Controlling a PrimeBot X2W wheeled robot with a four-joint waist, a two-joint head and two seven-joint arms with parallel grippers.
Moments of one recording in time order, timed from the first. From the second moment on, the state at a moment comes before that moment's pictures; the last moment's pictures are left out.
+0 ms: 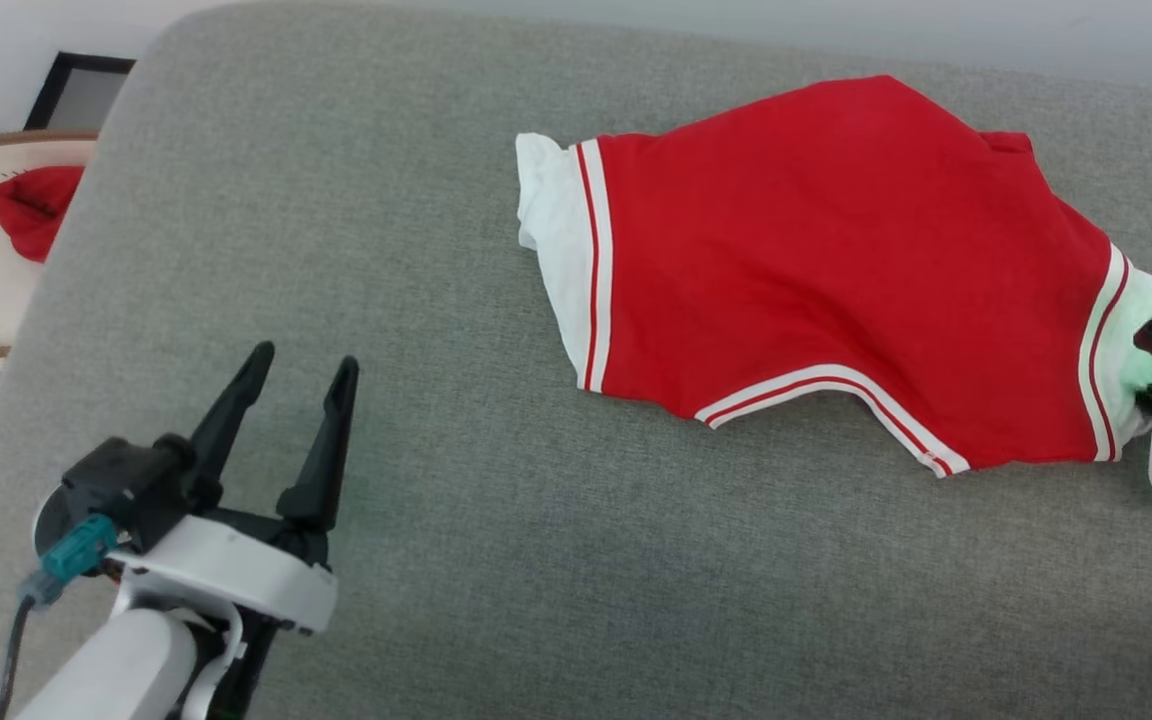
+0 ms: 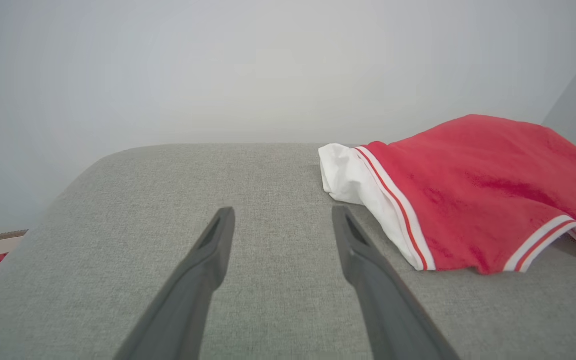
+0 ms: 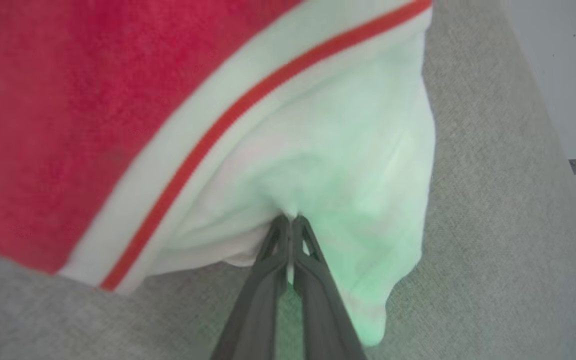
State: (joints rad) left arm -0.31 0.62 -0.49 -0.01 -0.74 0.15 -0.26; right arm -0.70 -0.92 0.79 0.23 0.56 0.13 0.56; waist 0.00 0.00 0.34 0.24
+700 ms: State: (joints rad) left arm -0.87 0.64 -0.66 0.29 -1.15 -0.12 0.63; right arm -0.84 -0.87 0.84 0.25 0.56 0.13 0.54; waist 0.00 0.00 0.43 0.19
